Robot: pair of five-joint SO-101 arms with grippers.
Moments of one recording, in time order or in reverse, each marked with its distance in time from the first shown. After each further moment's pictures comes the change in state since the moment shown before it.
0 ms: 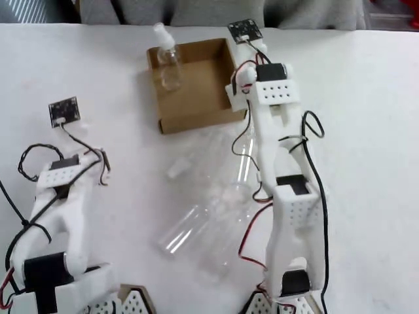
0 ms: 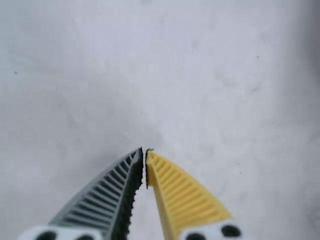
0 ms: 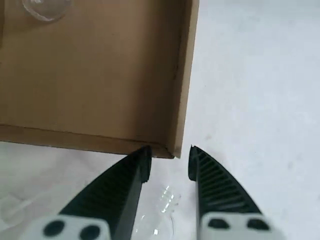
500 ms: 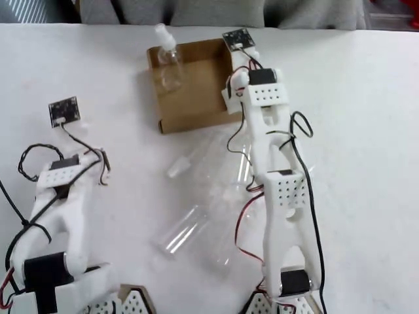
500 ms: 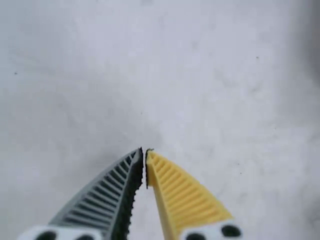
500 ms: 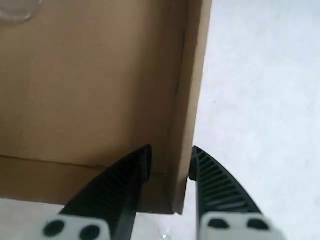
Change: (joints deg) left arm 0.0 0.0 0.0 -0.1 0.0; right arm -0.1 17.9 -16.3 0.1 0.0
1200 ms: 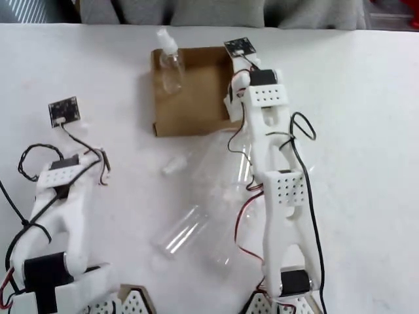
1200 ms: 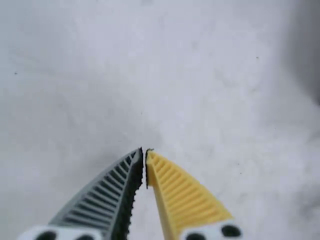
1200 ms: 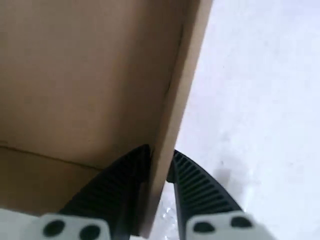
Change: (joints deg) left arm 0.0 0.0 0.0 0.0 0.0; right arm 0.1 2.5 -3.7 9.0 -0.1
